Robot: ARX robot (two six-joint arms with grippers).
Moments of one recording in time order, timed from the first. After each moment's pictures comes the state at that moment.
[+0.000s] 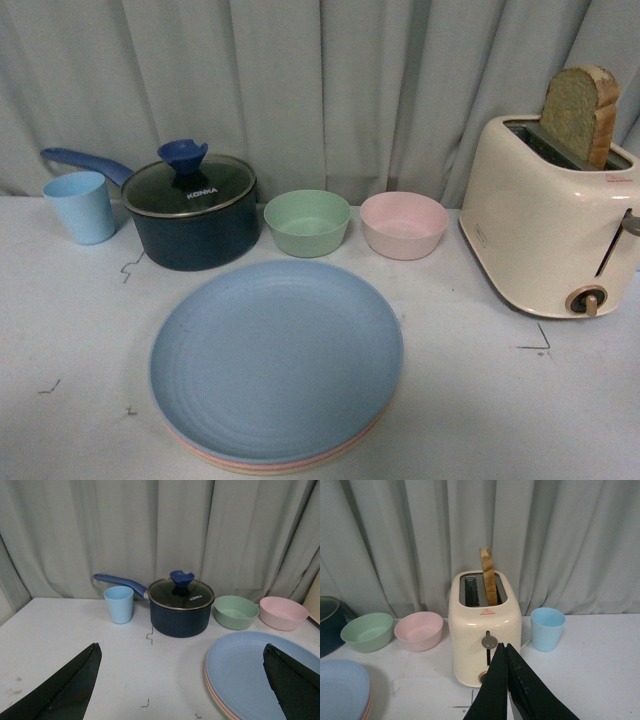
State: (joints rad) left arm 0.00 0.01 0.01 0.00 0.00 -0.01; right arm -0.01 0.86 0.15 0.71 0.01 0.01
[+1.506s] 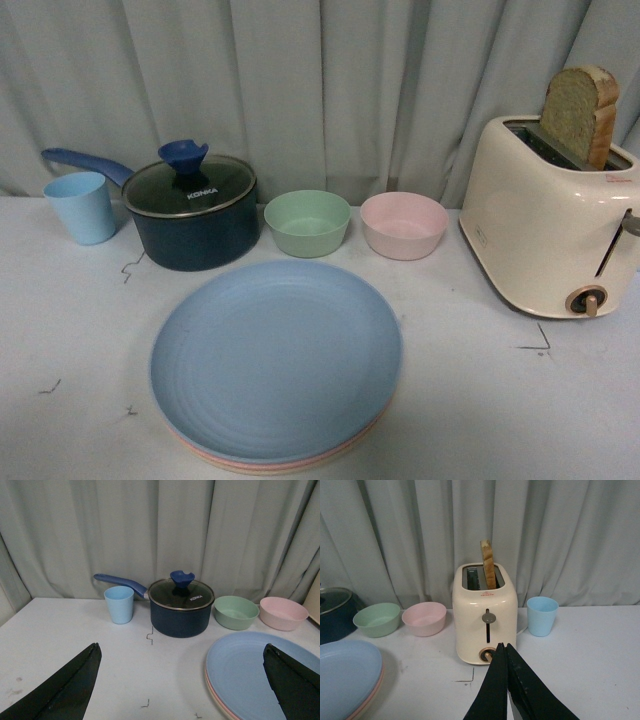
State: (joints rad) left arm 0.00 0.01 0.01 0.00 0.00 -0.01; right arm 0.00 0.19 0.01 0.19 0.00 0.01
